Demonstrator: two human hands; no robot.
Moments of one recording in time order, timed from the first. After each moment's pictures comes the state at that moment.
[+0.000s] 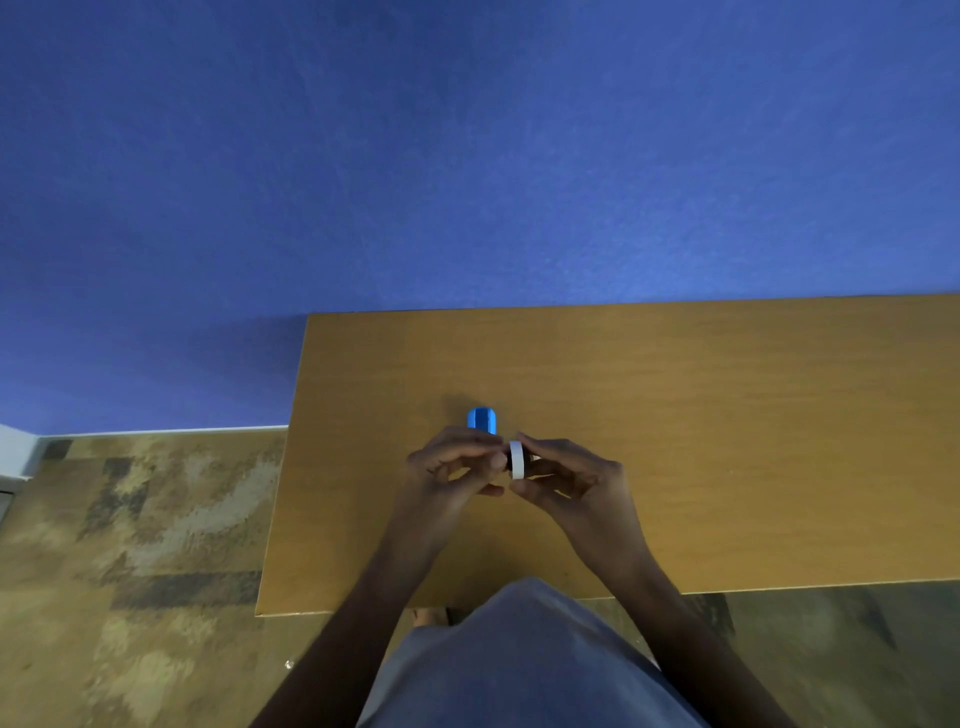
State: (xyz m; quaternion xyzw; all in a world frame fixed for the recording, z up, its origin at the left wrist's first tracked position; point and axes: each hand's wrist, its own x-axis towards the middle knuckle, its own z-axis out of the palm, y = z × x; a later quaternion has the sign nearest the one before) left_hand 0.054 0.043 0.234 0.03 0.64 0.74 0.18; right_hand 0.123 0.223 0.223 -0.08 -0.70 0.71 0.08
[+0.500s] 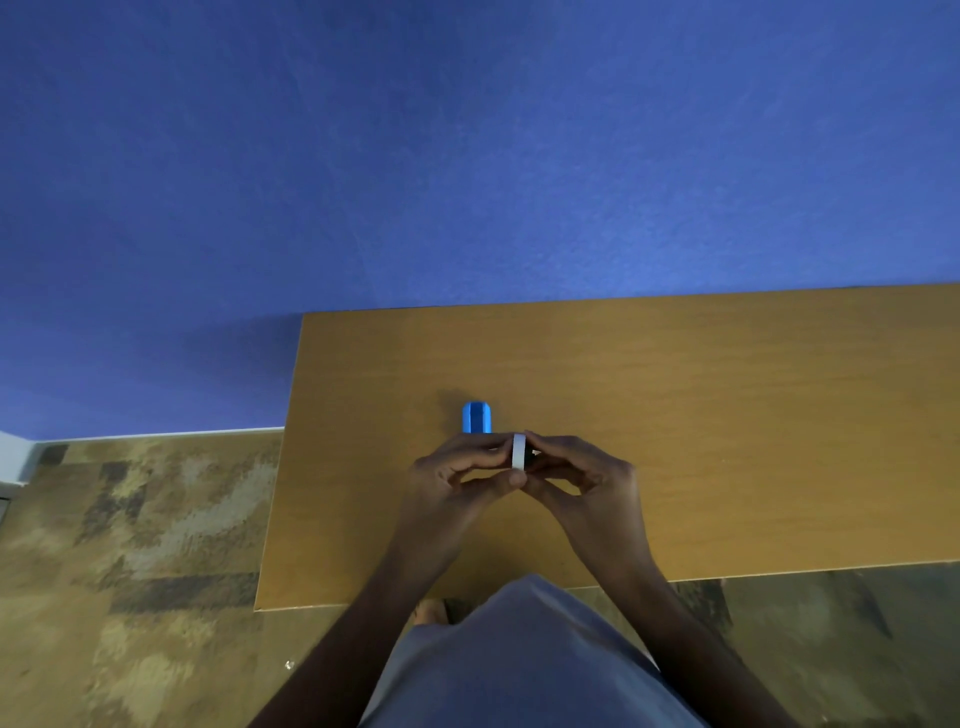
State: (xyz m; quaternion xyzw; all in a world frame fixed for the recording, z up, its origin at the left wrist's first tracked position) left_hand 0.076 0.049 0.239 0.10 0.66 0.73 0.16; right_hand 0.142 0.220 0.234 -0.08 -0.75 0.64 0.14
